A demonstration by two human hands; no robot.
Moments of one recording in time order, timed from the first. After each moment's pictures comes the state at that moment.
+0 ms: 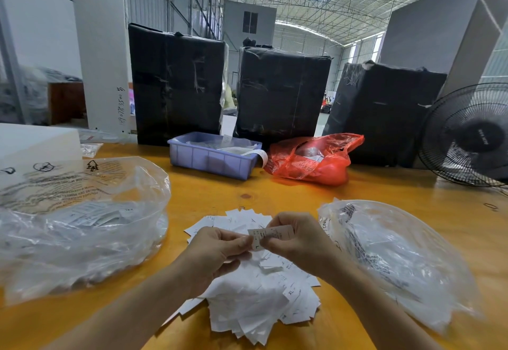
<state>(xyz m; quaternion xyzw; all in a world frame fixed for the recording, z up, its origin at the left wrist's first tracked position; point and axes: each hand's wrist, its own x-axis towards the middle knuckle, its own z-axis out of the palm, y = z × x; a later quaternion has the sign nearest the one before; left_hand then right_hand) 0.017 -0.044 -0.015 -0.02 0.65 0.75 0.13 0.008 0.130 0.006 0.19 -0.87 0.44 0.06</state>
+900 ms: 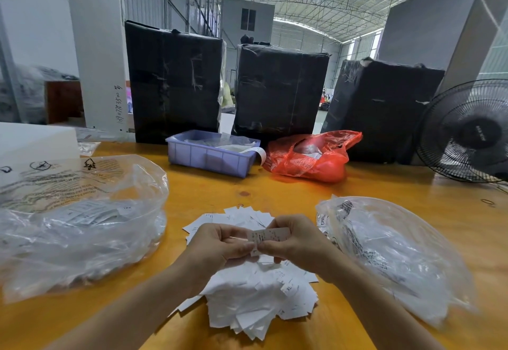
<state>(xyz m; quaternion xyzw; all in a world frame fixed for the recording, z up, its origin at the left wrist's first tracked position) 0.018 -0.040 -0.018 0.02 0.64 0.76 0.09 0.010 0.130 0.007 0.16 -0.88 0.45 -0.03</state>
